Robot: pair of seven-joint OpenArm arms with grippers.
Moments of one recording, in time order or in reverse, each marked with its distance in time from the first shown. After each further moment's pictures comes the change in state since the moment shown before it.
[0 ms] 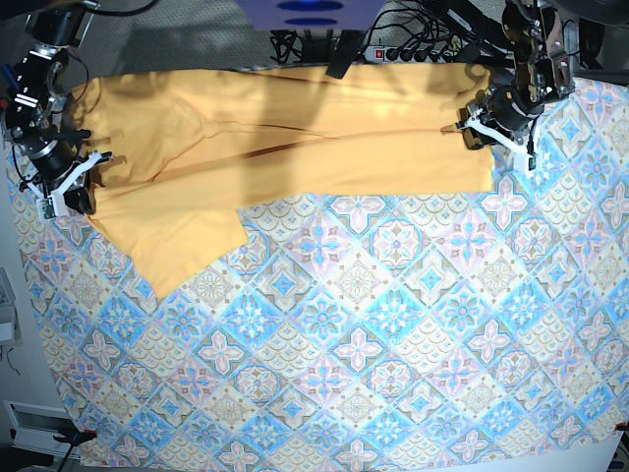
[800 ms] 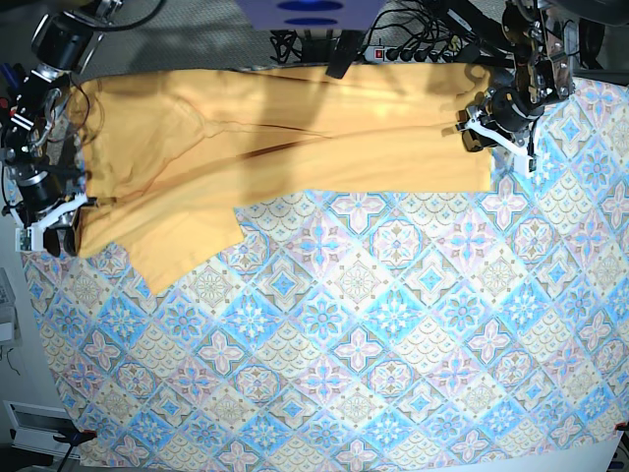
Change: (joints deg) left arm -0.3 0.0 0.1 0.0 0.1 0.1 -0.2; right arm 8.2 -2.9 3.6 0.0 0.0 -4.3 0.4
